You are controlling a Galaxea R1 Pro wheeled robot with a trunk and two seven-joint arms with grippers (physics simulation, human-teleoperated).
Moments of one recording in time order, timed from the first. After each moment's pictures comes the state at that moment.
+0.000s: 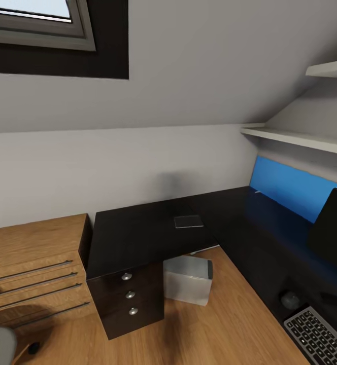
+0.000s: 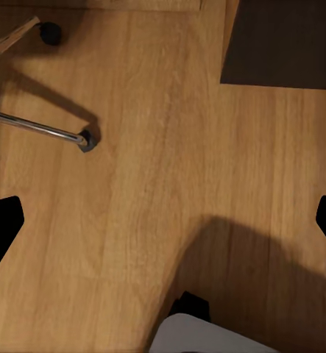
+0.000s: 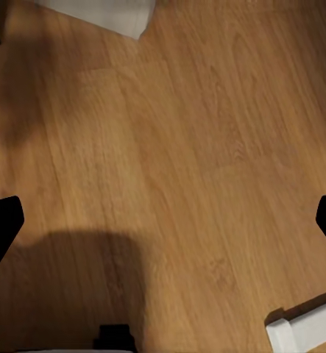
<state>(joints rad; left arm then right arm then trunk) -0.01 -0.03 0.44 -0.73 -0.06 0.04 0.04 -0.32 0.09 0.92 0.02 -0.72 -0.42 -0.32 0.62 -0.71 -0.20</state>
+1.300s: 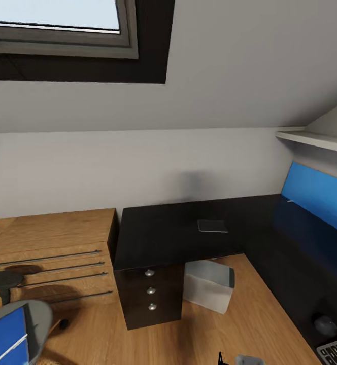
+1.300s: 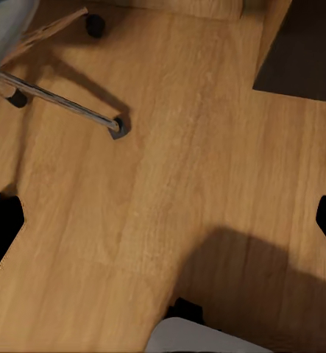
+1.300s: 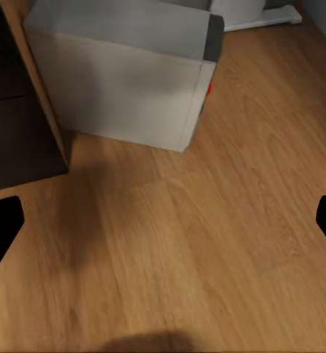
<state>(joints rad) -0.01 -0.03 0.42 -0.54 -0.06 -0.22 0.03 -0.34 0.04 0.78 -0.12 -0.73 -0.59 -0.32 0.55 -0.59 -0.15</state>
